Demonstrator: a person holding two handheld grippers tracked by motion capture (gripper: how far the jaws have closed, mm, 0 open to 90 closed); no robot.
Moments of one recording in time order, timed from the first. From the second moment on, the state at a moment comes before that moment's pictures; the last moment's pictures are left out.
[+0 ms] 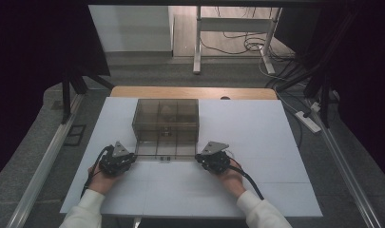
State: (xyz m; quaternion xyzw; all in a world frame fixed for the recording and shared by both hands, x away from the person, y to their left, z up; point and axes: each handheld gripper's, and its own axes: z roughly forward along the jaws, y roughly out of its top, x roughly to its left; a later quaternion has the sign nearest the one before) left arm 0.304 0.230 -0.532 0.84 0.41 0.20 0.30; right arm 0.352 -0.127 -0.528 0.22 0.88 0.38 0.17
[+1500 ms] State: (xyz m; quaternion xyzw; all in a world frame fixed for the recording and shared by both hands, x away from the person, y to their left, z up) left arm 0.309 0.184 -0.489 0.80 0.41 0.15 0.41; right arm 0.301 -0.296 -0.503 0.31 0.82 0.43 0.22
